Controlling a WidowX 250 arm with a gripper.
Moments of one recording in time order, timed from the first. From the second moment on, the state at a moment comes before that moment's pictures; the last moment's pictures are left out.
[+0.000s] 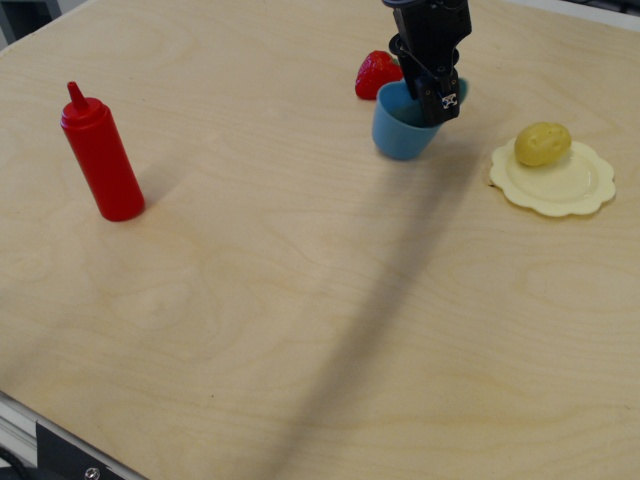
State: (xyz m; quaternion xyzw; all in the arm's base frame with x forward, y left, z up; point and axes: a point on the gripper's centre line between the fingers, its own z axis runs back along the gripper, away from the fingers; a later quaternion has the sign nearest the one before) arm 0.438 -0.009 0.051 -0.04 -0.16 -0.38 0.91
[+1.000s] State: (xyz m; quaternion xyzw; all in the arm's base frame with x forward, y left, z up) arm 0.406 0.027 0.107 0.03 -0.10 -0.29 0.95
